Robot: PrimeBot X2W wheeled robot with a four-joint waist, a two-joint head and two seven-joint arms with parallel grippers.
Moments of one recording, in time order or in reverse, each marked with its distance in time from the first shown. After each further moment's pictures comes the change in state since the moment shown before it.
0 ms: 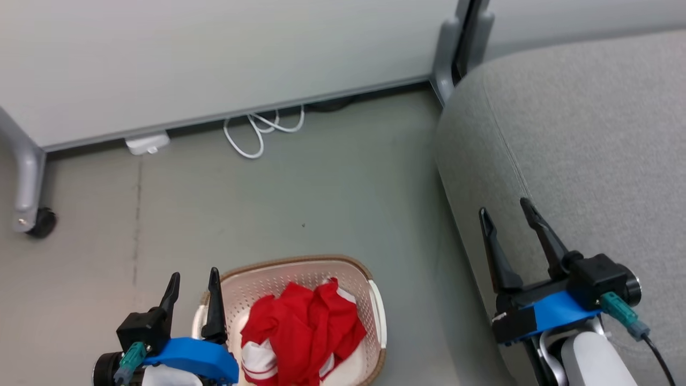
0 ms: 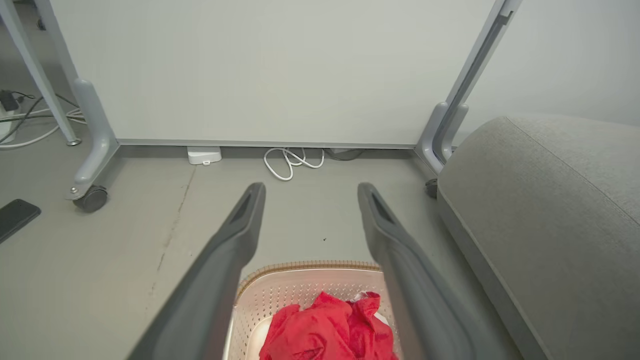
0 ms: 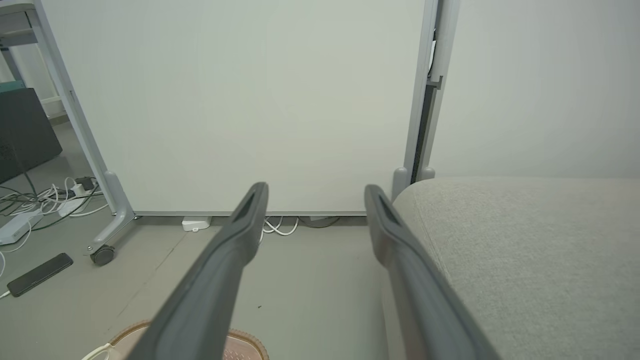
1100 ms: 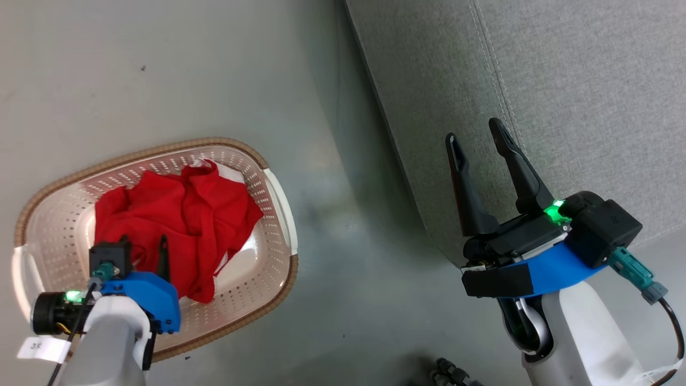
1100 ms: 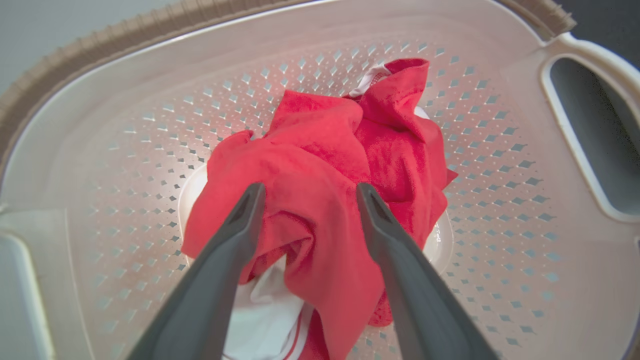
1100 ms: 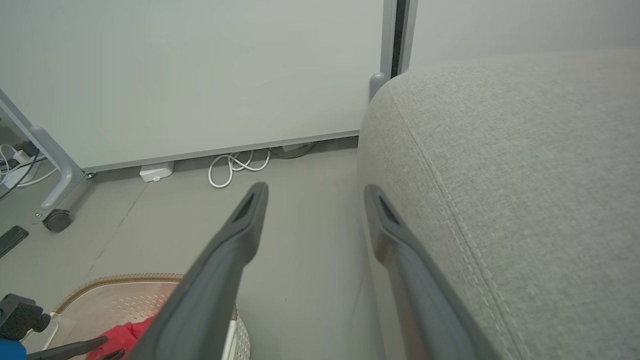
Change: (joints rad) left arm -0.420 0.162 -0.078 0.599 0.094 0.002 0.010; right arm -0.169 -0.002 0.145 -0.139 0.184 0.001 -0.015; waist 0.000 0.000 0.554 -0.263
